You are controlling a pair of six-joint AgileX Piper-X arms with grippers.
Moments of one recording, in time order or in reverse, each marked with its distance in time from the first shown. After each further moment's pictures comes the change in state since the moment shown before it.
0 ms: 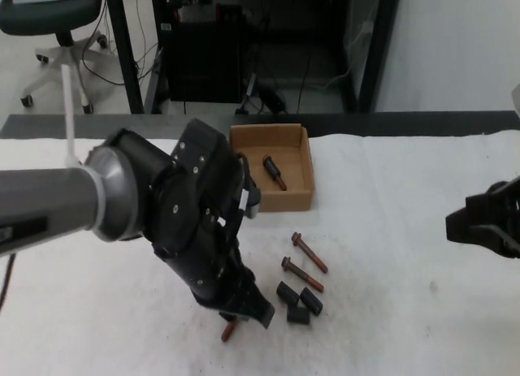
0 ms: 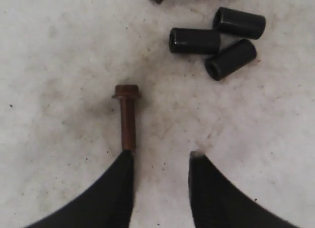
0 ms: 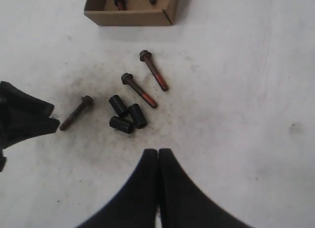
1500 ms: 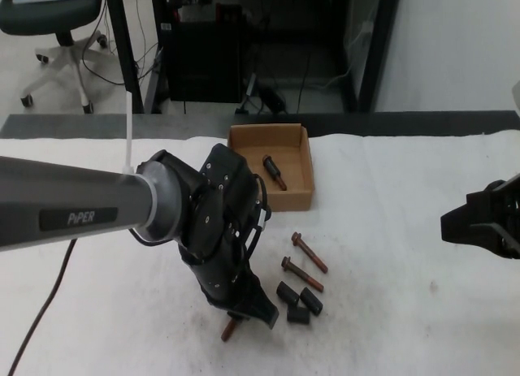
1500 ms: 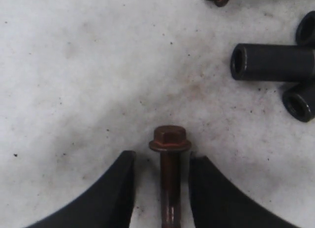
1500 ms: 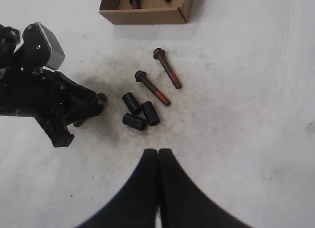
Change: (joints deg) left arm 0.0 9.3 -4.0 -4.9 -5.4 1.7; right arm 0.0 0.0 0.0 0.4 -1.1 0.0
